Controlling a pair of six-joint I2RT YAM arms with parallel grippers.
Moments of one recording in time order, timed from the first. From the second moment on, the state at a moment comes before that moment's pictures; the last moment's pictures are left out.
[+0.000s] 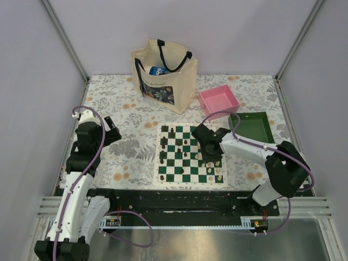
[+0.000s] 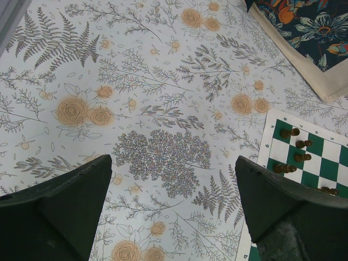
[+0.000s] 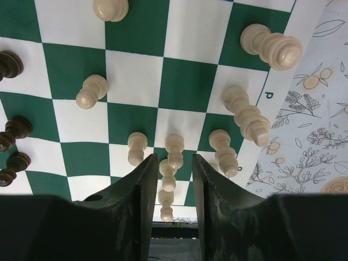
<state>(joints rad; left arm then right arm) -0.05 0.70 0.73 -0.54 -0.17 -0.37 0.78 1.54 0.96 -0.76 0.23 0.63</state>
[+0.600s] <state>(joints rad) -0.05 0.71 0.73 -0.54 -0.16 -0.37 0.78 1.56 0.92 -0.72 0.21 0.64</state>
